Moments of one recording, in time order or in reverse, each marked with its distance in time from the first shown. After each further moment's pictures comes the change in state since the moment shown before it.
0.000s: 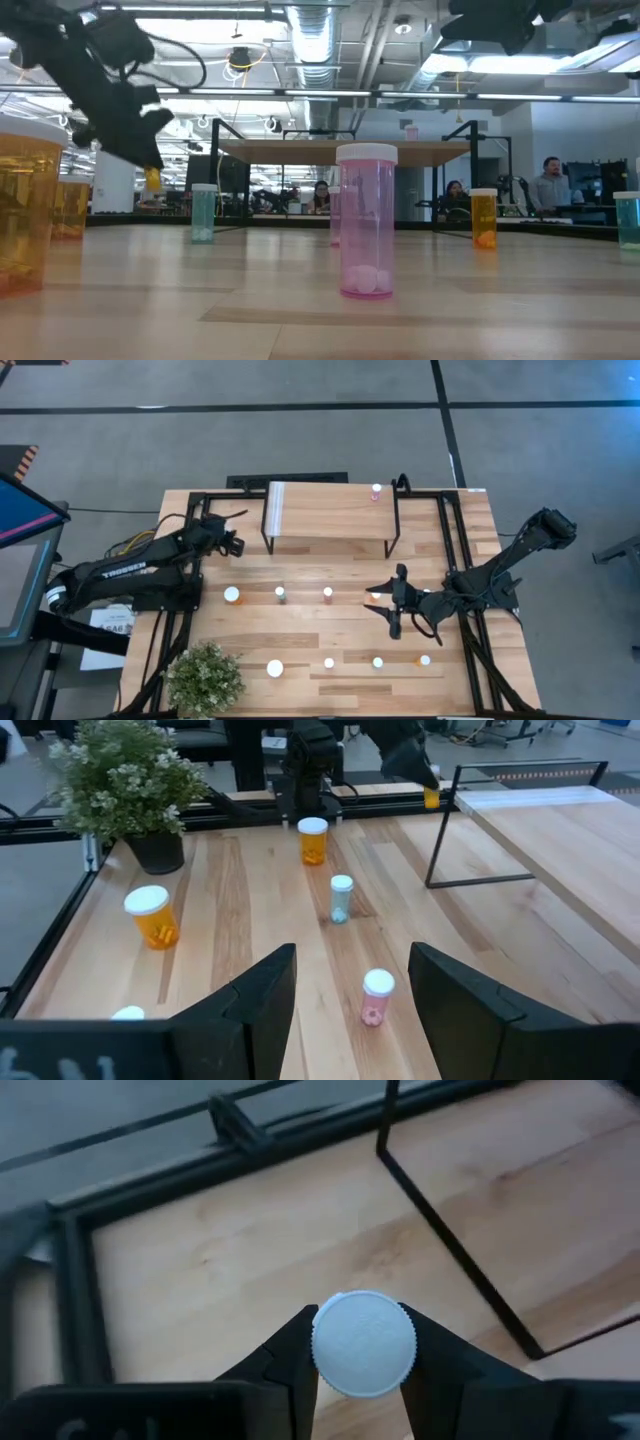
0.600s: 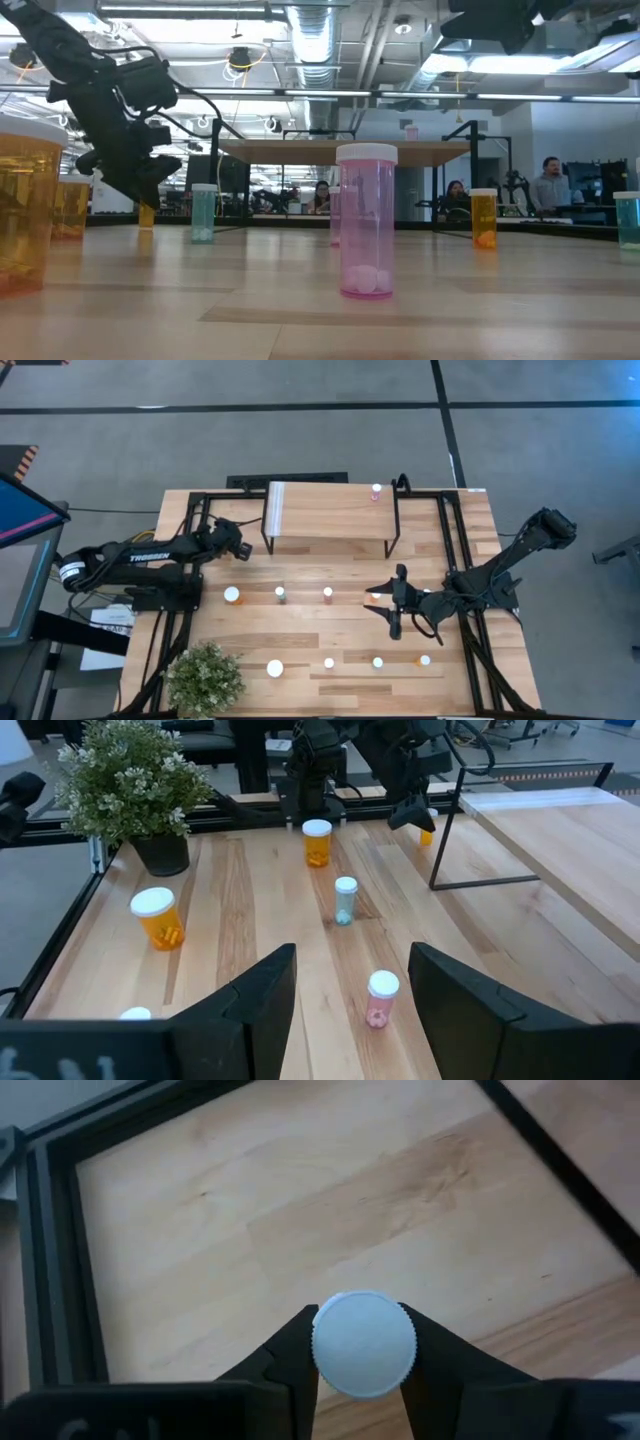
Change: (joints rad) left arm 0.000 0.344 -0.065 0.197 -0.043 -0.025; right arm 0.009 0.000 0.000 0.007 -0.002 0.001
